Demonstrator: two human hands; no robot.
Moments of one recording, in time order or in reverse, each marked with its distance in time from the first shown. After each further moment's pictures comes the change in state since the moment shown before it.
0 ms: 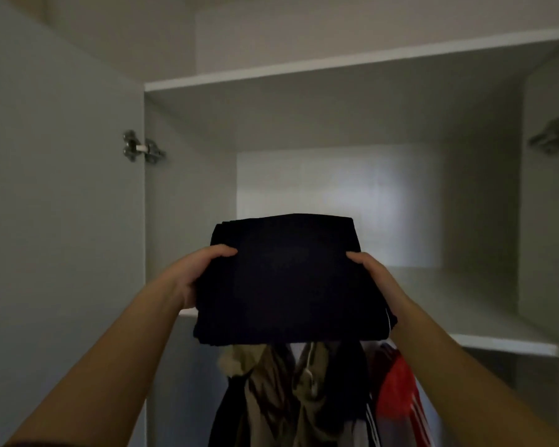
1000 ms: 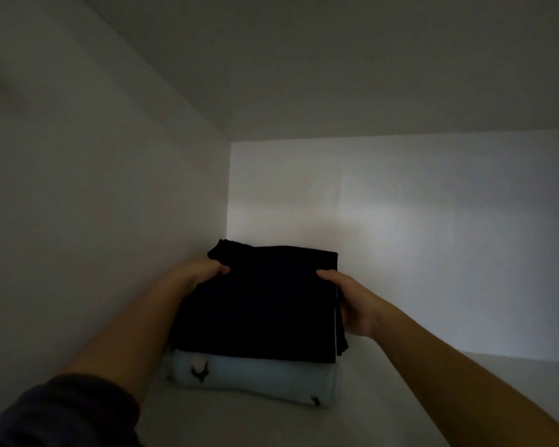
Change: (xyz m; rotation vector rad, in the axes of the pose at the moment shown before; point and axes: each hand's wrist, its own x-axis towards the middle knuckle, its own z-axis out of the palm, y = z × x) left_hand 0.510 0.063 -0.077 0.402 0.145 0.169; right_hand 0.476 0.036 0.001 -0.133 -0.066 0.135
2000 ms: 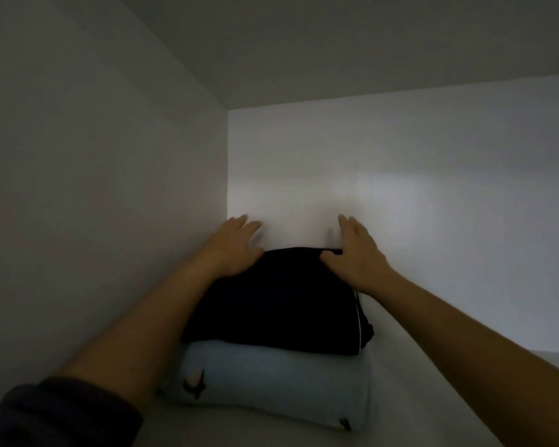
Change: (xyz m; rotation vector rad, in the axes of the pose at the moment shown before) left_hand 0.065 -0.003 0.026 0.968 0.150 0.543; right_hand 0.084 -0.012 -0.007 -1.237 0.451 -0.519
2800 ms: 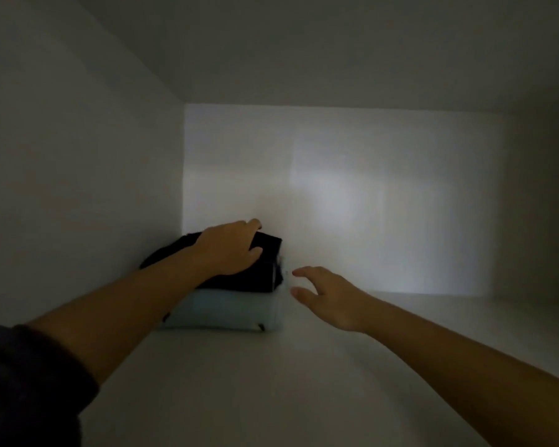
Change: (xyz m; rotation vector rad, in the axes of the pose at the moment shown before) left_hand -0.114 0.124 -0.046 0.021 -0.057 0.247; right_hand -0.195 -0.016 -0.095 -0.046 -0.340 -0.046
